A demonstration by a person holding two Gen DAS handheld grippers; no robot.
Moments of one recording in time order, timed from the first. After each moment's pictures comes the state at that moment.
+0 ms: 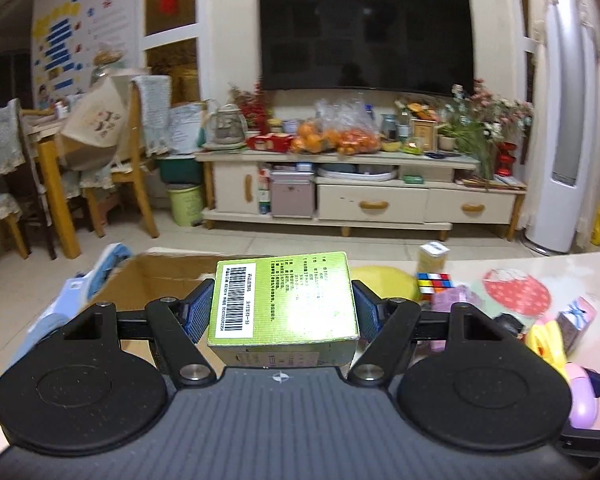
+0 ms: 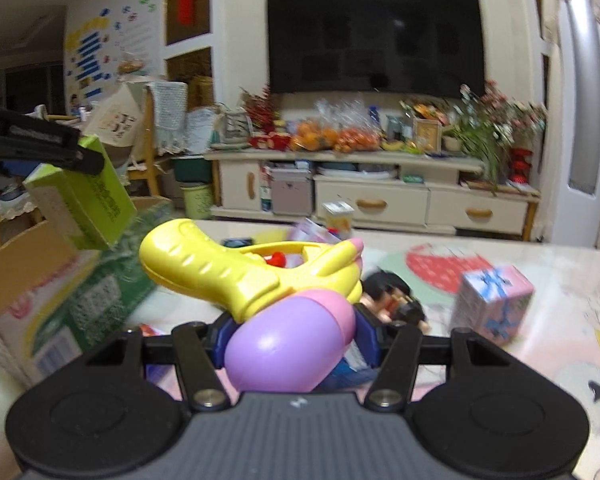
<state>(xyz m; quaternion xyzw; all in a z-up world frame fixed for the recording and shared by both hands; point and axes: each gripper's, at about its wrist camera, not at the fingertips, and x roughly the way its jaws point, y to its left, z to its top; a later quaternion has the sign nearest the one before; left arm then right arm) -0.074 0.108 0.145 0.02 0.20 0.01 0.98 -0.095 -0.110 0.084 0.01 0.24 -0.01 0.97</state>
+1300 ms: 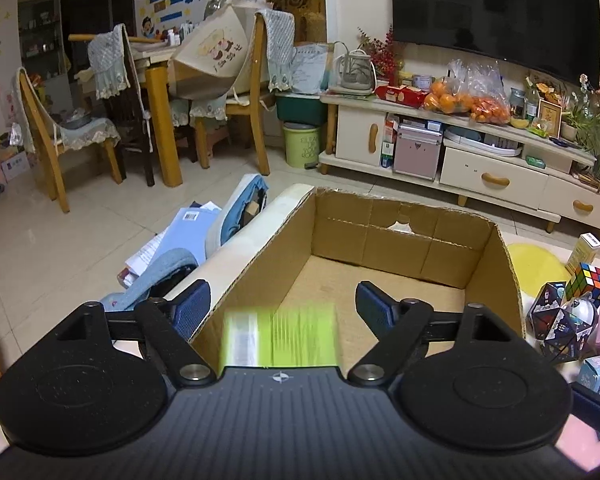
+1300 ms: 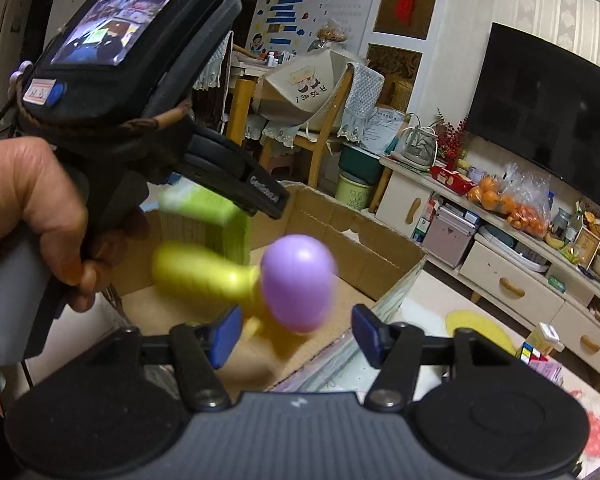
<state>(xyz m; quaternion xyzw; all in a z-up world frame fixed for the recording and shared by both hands) -0.050 0.164 0.136 -0.03 0.27 0.18 0.94 -0.052 0.079 0.099 -0.15 0.25 0.20 0.94</state>
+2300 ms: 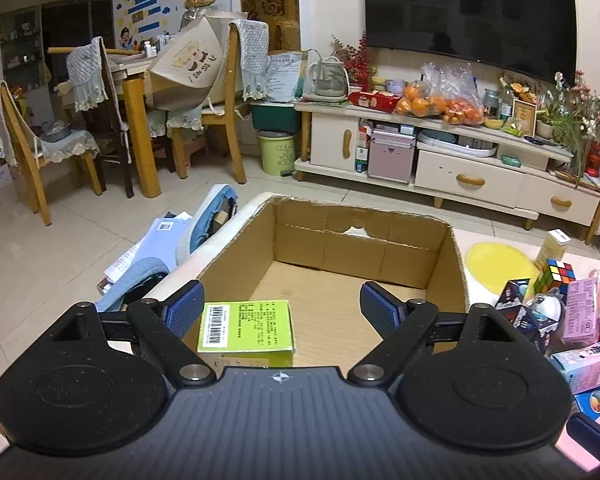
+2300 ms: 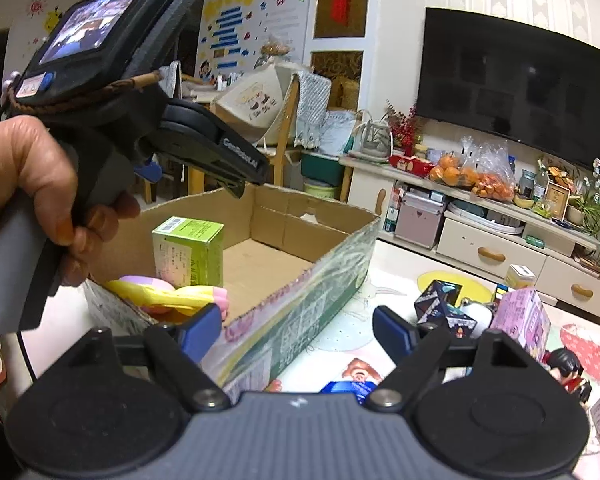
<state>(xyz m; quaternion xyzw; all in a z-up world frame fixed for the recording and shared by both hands) -0.054 0.185 0.135 -0.01 0.26 0.14 0.95 -0.082 0.035 0.079 -0.07 0.24 0.14 0.96</state>
